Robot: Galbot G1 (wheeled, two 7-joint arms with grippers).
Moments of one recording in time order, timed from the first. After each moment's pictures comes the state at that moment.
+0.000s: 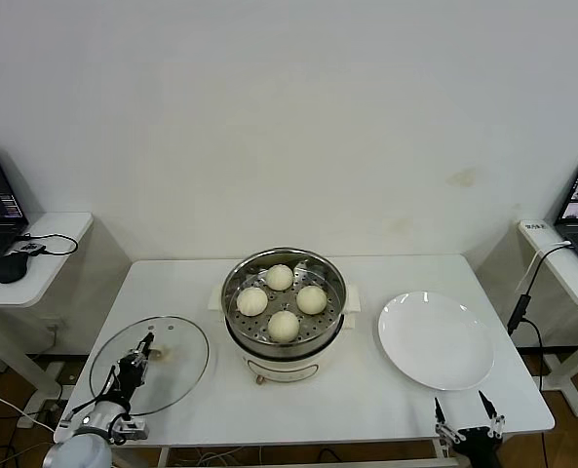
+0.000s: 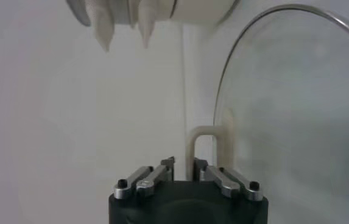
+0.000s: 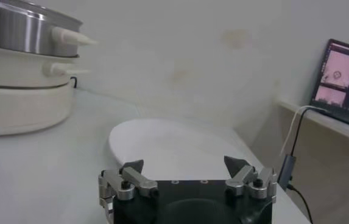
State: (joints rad) left arm 1.34 -1.09 -0.56 -1.54 1.14 -0.10 -0.17; right arm -1.74 1.44 0.81 1.83 -0.01 0.25 -0.14
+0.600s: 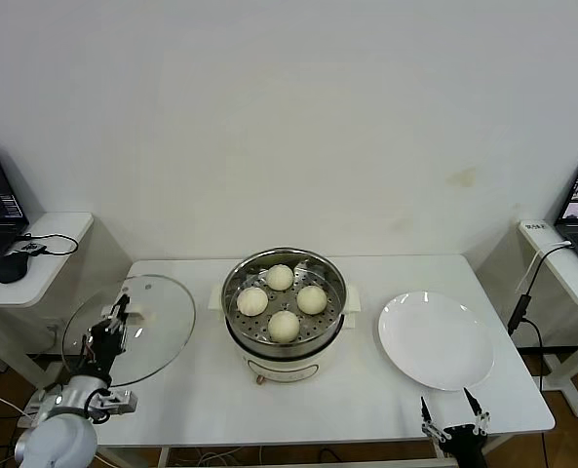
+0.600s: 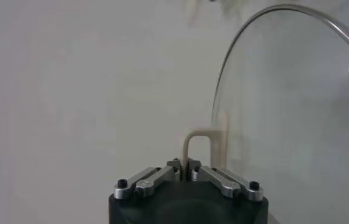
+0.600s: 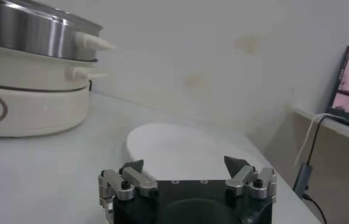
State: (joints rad) left arm 1.40 -1.00 -0.61 -1.90 0.99 0.12 -0.06; right arm -1.73 1.45 0.77 1.83 -0.06 0.26 -0.13
